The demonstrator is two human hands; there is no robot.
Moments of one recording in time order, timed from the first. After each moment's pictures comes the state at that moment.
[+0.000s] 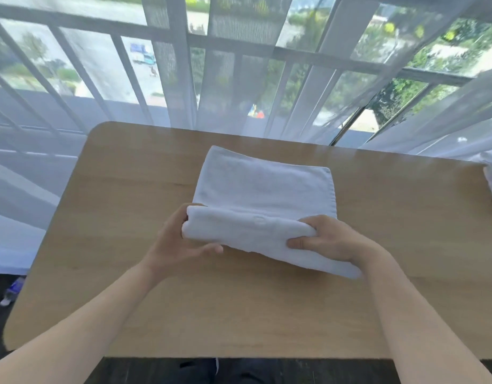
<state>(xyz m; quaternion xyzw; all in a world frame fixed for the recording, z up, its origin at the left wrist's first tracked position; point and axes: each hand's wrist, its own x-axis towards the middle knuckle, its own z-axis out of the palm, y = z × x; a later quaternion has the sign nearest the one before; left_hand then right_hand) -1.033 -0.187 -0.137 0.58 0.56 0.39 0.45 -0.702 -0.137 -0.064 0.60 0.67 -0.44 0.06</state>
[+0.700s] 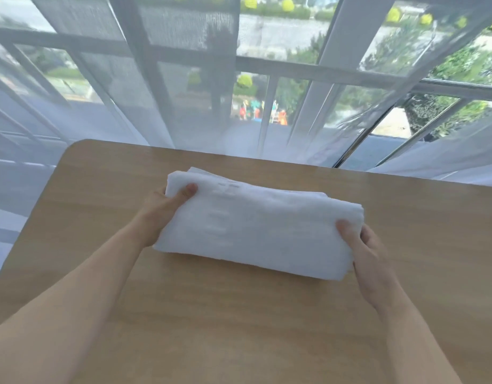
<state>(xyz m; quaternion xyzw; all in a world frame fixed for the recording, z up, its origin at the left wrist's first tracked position) -0.997 -0.036 -0.133 0.30 0.72 0.35 0.52 -0.619 -0.075 -0.108 0.62 0.42 -0.55 -0.37</state>
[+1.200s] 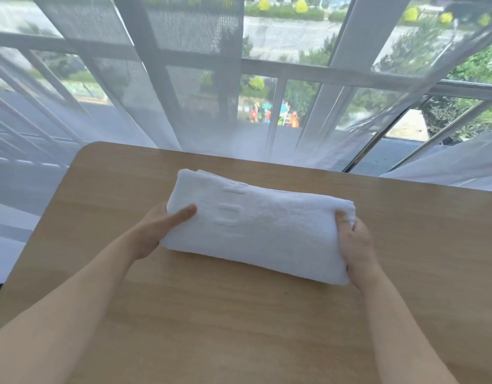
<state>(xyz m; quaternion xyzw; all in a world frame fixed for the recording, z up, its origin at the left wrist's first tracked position) -1.011 -0.054 -0.134 0.35 0.64 0.30 0.61 -0.633 -0.025 -0.160 0.73 0.36 -0.48 -0.34</state>
